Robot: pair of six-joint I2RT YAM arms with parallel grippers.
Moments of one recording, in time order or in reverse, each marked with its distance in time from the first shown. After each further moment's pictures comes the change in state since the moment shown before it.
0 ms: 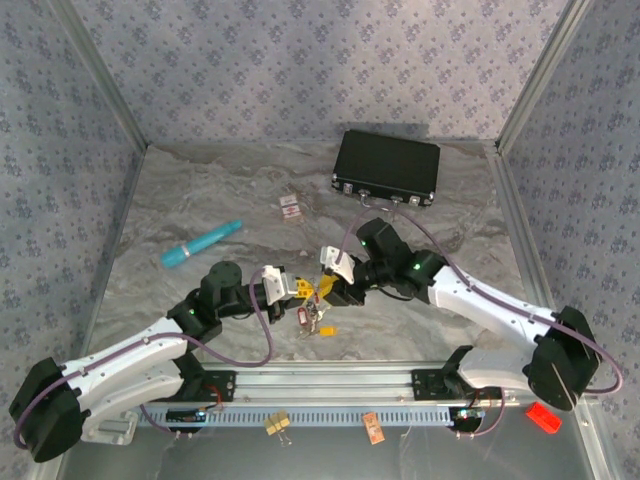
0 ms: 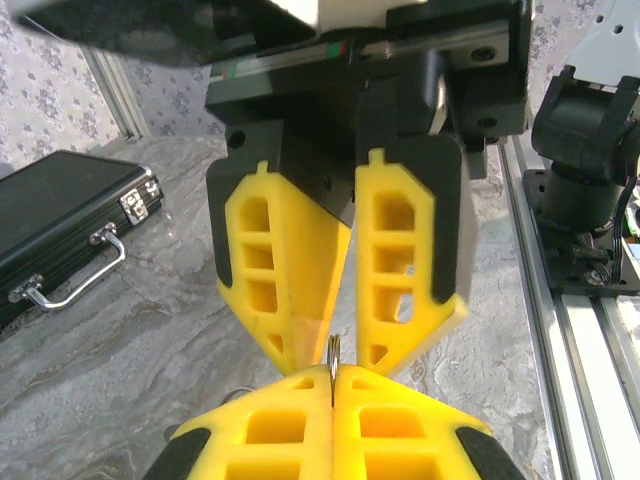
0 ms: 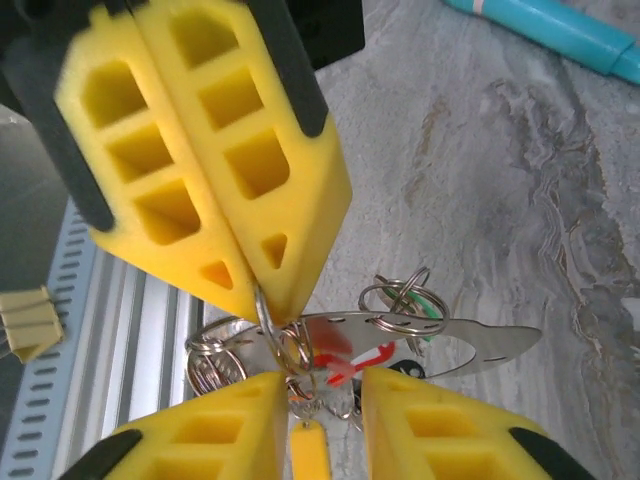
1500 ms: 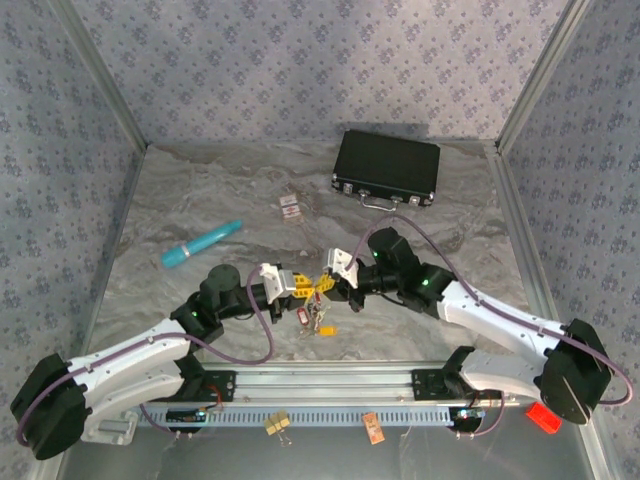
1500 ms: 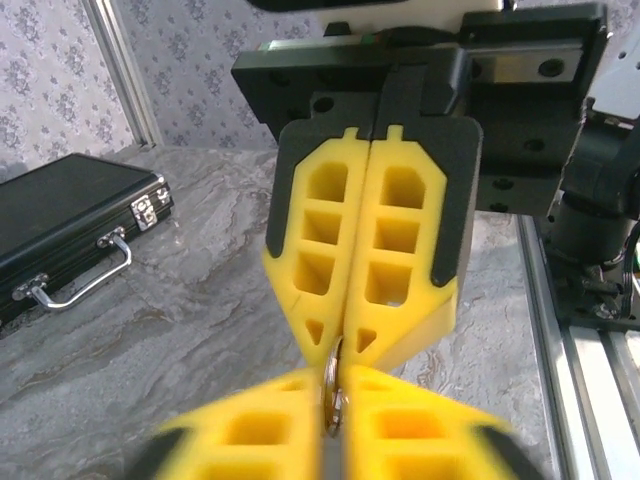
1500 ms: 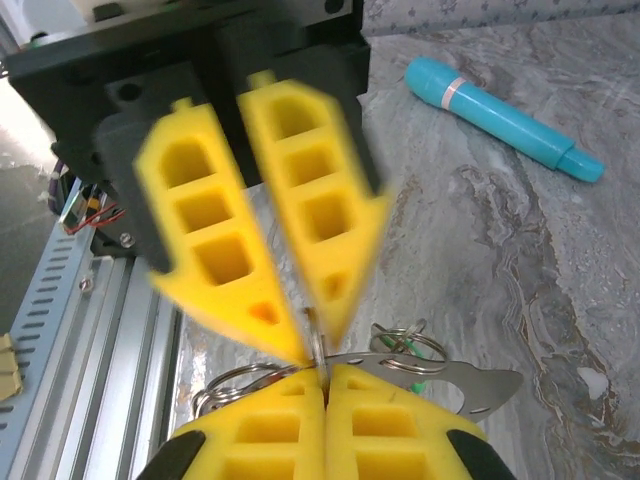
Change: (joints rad) left arm 0.000 0.019 -0.046 0.112 -0.024 -0.082; right arm 0.013 -0.081 -0.132 0.248 0.007 0.038
